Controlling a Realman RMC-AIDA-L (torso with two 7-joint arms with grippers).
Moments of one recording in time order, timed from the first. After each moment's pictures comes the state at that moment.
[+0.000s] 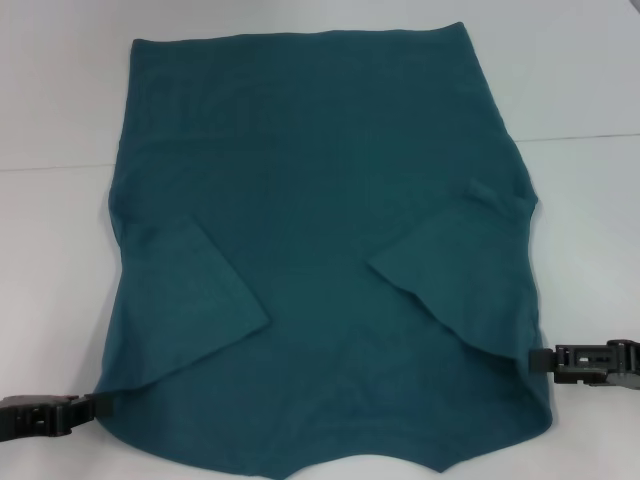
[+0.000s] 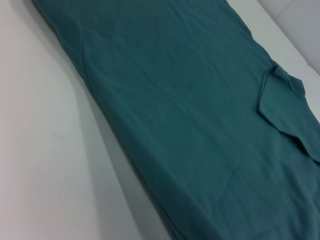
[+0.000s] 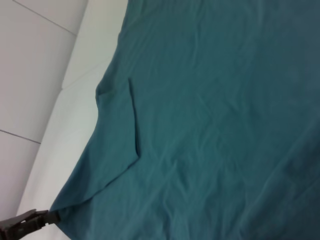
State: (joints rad) left arm -0.41 -2.13 0.48 0.87 2.38 1.52 -1.95; right arm 0.43 1.97 -0.53 -0.69 -2.27 -1.64 2.22
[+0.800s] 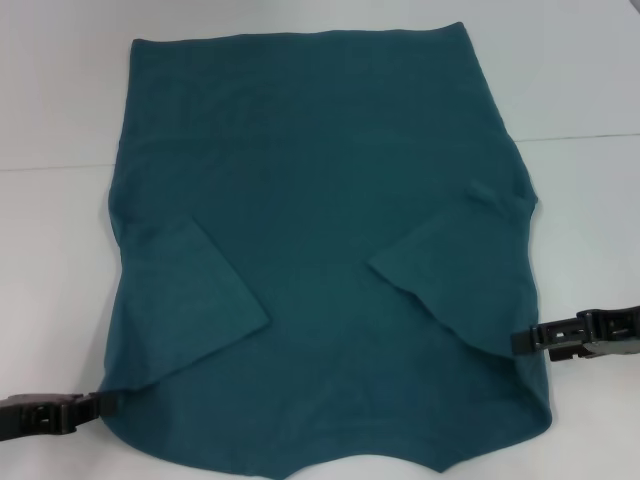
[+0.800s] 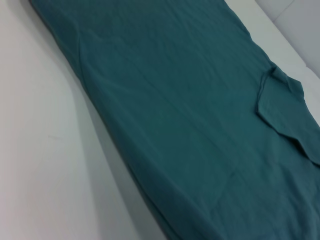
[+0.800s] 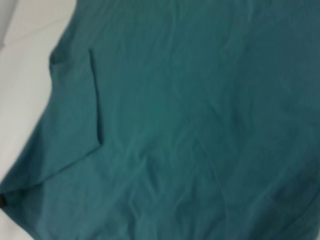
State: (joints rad) left arm -0.42 -2.13 0.48 0.86 2.38 1.51 -1.95; right arm 0.55 2.01 -0.62 -0.91 -2.47 -1.63 2.42
